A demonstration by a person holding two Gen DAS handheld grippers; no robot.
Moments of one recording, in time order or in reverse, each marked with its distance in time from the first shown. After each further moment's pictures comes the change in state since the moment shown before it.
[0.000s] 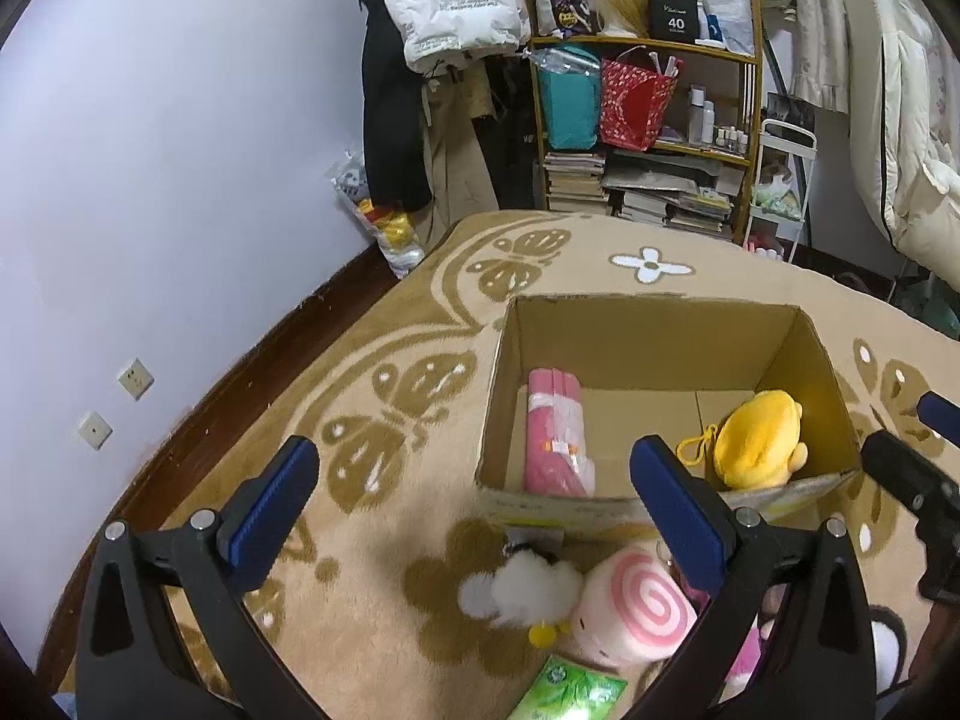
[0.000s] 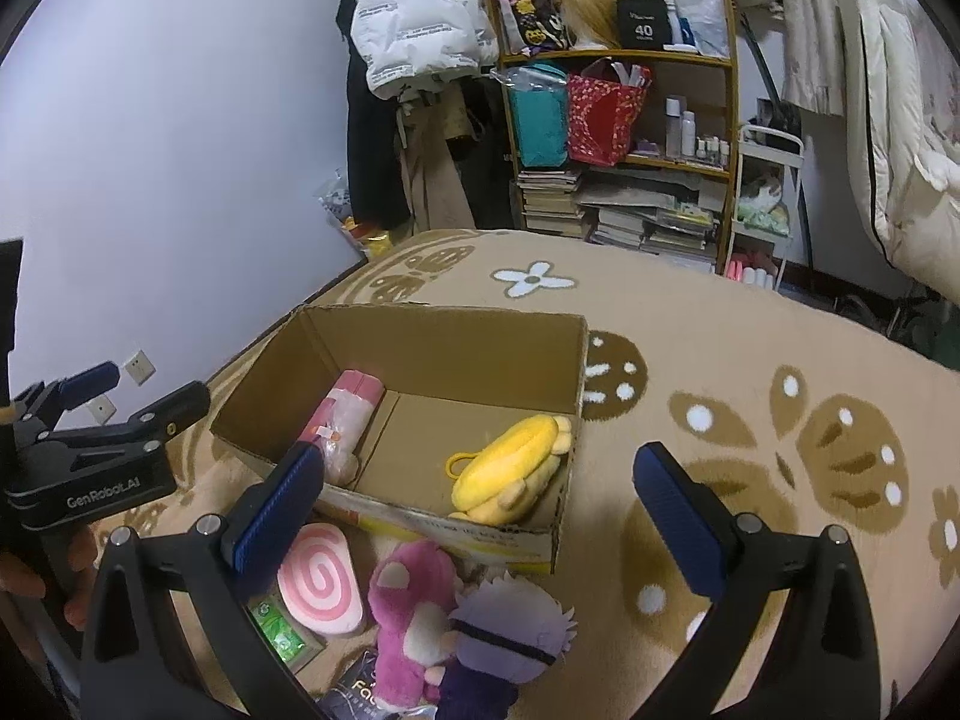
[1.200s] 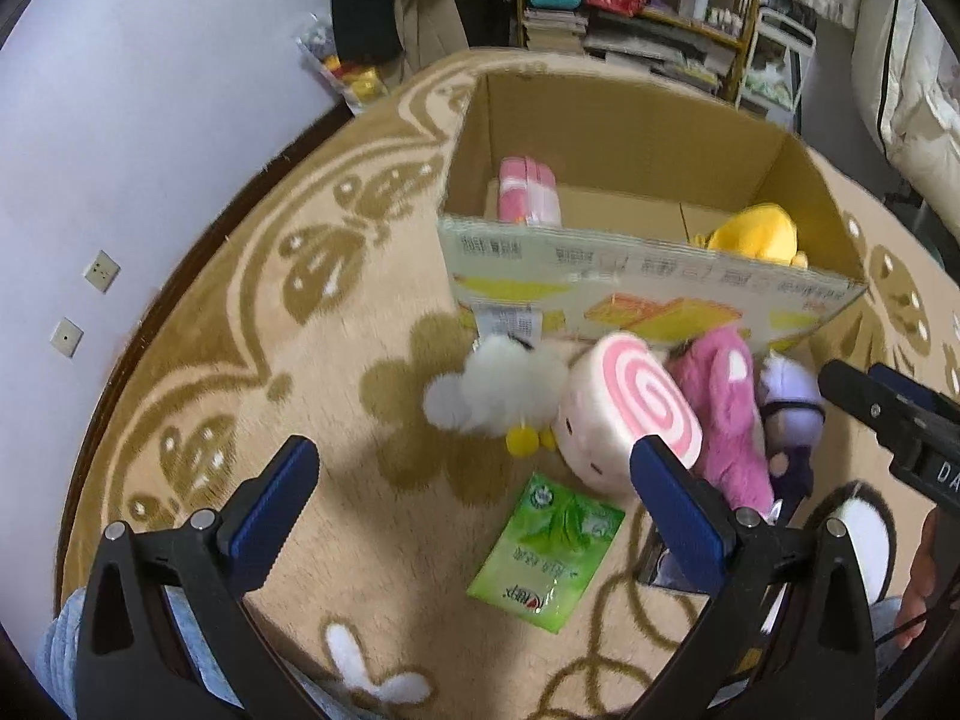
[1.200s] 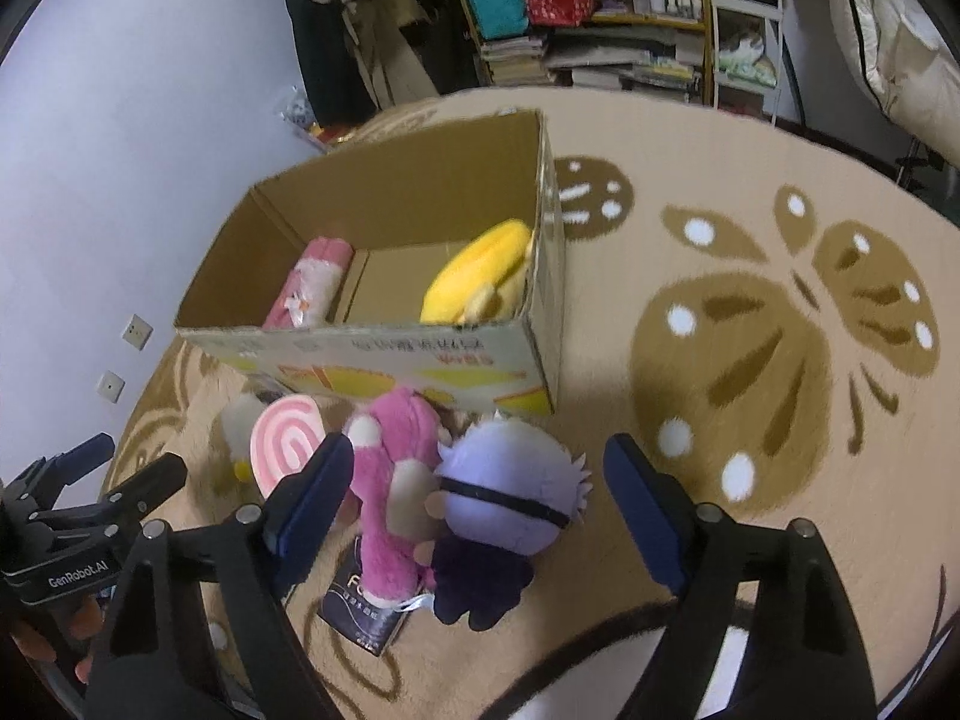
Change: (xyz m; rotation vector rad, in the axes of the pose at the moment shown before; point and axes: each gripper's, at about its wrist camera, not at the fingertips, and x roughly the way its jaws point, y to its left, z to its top) left arm 0.016 -0.004 -0.069 0.014 0.365 -0.077; right arm 0.031 -0.018 -0.053 0.153 0.305 0.015
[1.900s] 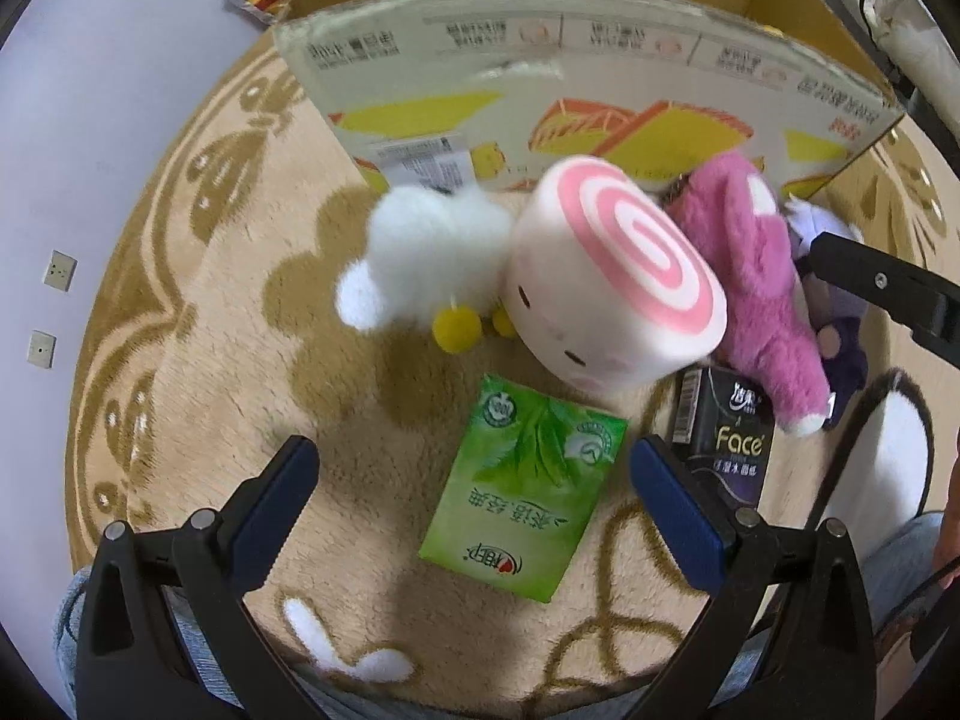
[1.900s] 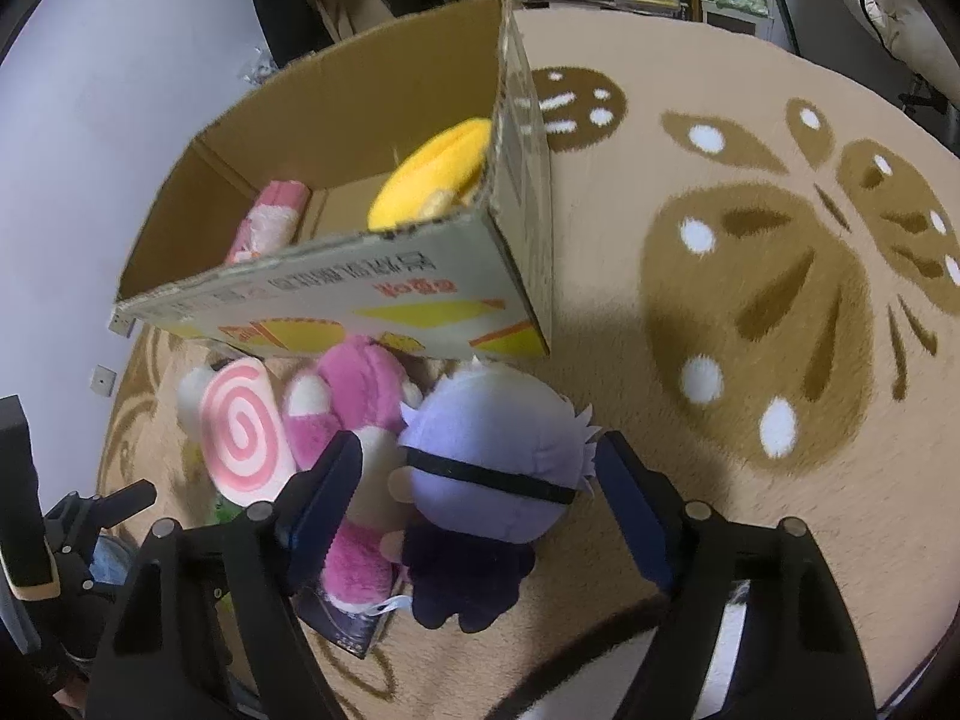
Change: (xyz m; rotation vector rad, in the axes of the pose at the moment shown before) left arm 0.058 -0.027 -0.025 0.141 0.233 -0.023; right arm 0.045 -0.012 -0.013 0.072 0.139 -0.020
